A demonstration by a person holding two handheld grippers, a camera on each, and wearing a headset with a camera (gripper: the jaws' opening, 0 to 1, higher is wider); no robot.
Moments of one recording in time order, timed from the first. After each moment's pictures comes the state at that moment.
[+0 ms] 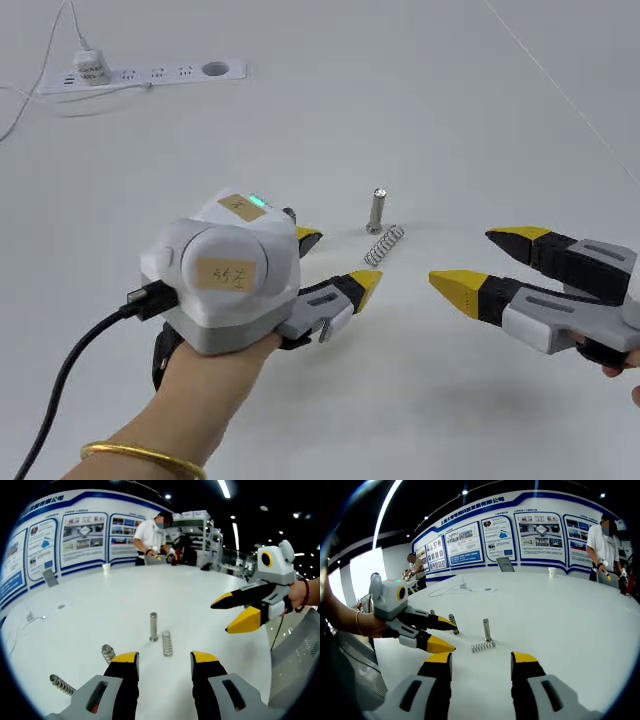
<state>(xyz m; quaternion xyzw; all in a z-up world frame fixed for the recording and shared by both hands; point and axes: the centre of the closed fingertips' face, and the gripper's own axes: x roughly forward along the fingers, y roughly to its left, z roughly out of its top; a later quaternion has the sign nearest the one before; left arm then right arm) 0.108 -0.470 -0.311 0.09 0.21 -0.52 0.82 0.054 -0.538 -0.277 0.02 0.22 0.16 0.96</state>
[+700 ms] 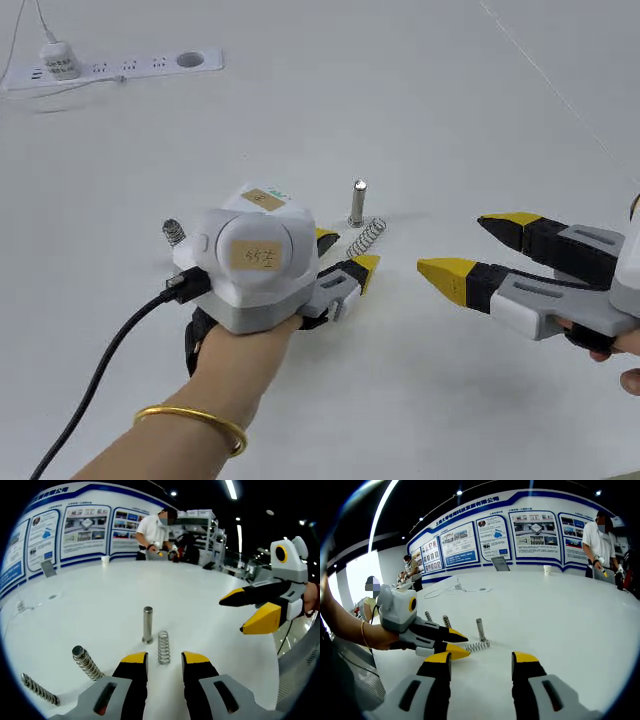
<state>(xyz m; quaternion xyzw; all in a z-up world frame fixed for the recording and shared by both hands) 0.116 -0.501 -0.338 0.07 0.23 -0.51 0.82 0.058 -0.550 -0.279 0.04 0.22 0.14 0.96</state>
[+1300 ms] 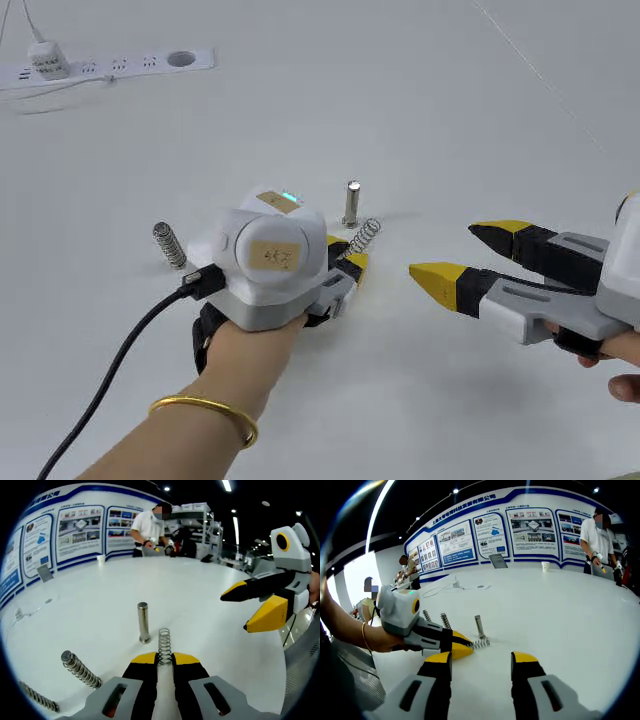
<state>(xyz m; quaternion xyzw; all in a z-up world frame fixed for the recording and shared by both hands) 0.119 -0.508 -0.348 0.11 0.23 -0.52 0.82 0.059 -0.549 -0.285 0.05 0.23 0.13 0.96</state>
